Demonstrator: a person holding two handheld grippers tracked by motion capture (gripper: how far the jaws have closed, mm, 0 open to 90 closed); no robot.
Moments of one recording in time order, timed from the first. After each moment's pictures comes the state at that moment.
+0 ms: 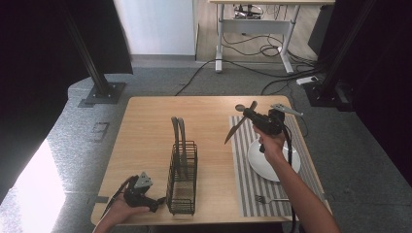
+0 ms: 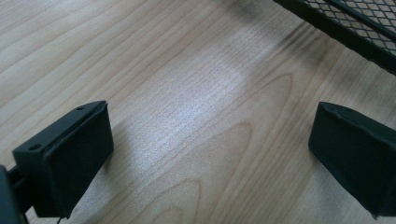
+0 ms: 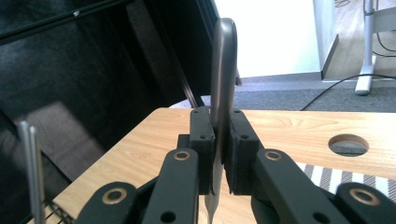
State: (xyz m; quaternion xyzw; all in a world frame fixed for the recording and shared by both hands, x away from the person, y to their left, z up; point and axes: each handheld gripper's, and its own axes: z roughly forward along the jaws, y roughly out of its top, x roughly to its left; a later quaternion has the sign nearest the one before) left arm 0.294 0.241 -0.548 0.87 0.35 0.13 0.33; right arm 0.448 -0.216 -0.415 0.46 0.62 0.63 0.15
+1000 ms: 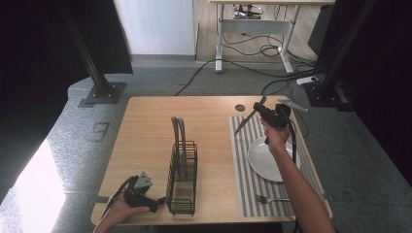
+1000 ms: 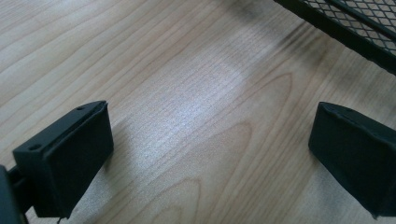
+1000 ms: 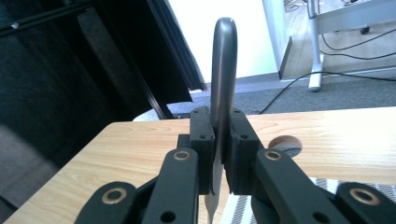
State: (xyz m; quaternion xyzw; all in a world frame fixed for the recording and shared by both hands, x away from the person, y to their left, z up) left arm 0.294 0.241 -0.548 0.87 0.35 0.13 0.33; right arm 0.490 -0.247 -0.436 0.51 0.58 0.60 0.19
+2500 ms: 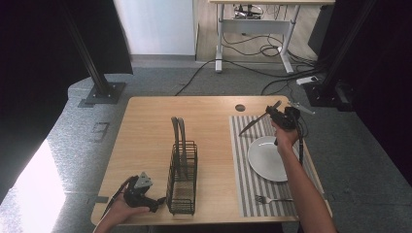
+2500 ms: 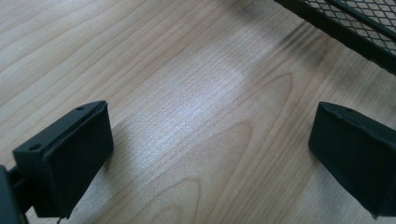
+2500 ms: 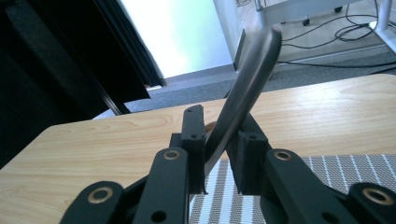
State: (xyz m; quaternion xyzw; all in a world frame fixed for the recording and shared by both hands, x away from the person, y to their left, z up) left arm 0.294 0.241 -0.548 0.87 0.35 0.13 0.33; right arm 0.508 -0.290 -0.469 0.57 0.56 0.55 0.23
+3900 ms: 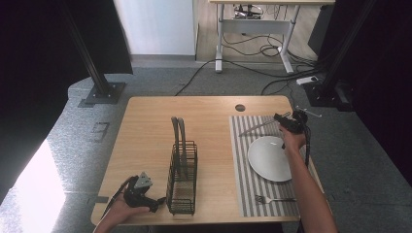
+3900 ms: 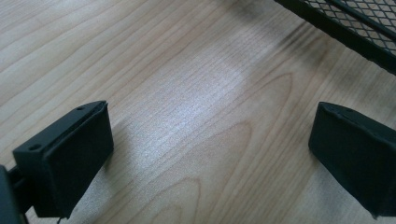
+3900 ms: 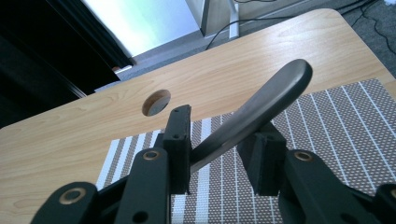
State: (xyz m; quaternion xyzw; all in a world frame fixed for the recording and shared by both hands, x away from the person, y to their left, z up) left arm 0.293 0.241 -0.548 0.87 0.35 0.13 0.33; right arm 0.522 -0.331 -0.504 0.66 0.54 0.49 0.18
